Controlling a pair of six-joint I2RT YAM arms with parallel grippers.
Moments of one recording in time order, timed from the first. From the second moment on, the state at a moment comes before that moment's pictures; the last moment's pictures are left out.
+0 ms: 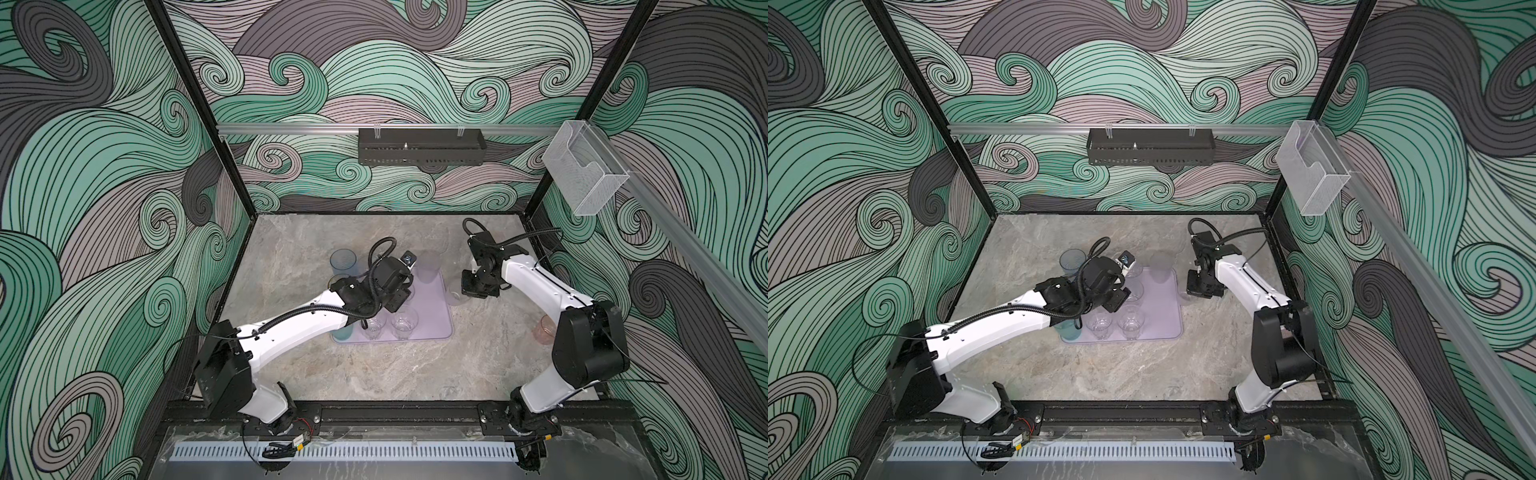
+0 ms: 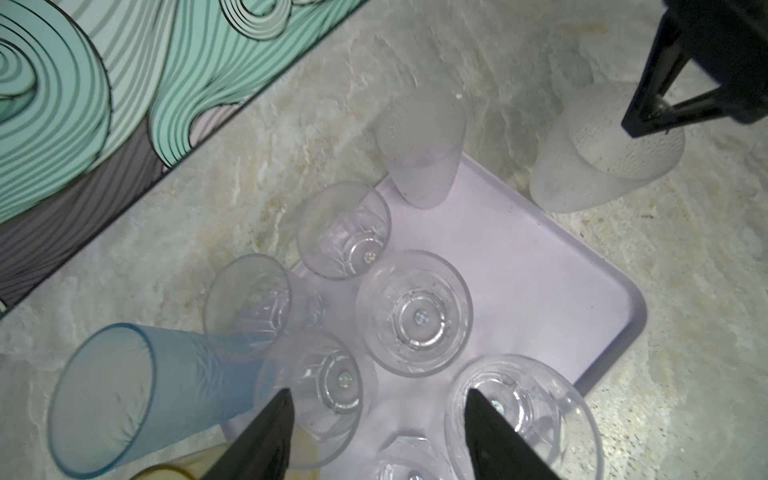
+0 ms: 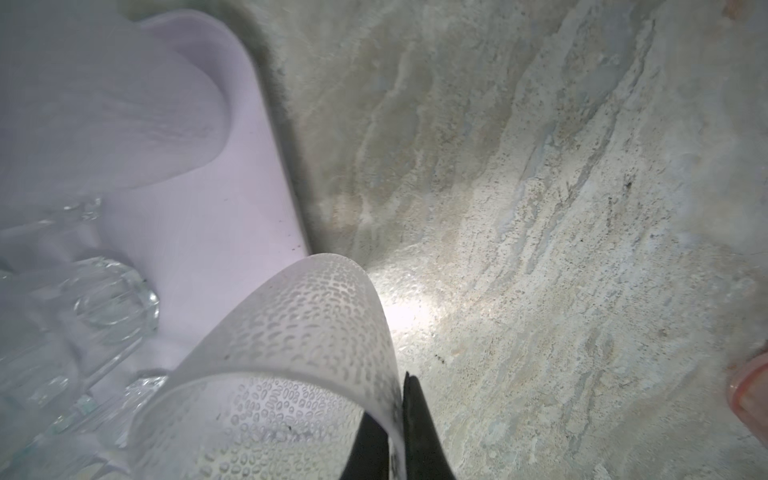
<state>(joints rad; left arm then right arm) -0.89 1.43 1.18 -0.51 -0.36 -0.02 0.29 1.62 1.25 -0.98 0.01 0.36</state>
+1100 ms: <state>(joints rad) -0.79 1.32 1.05 -0.47 -0.38 -0.02 0.47 1.94 1.56 -1.07 0.08 0.29</state>
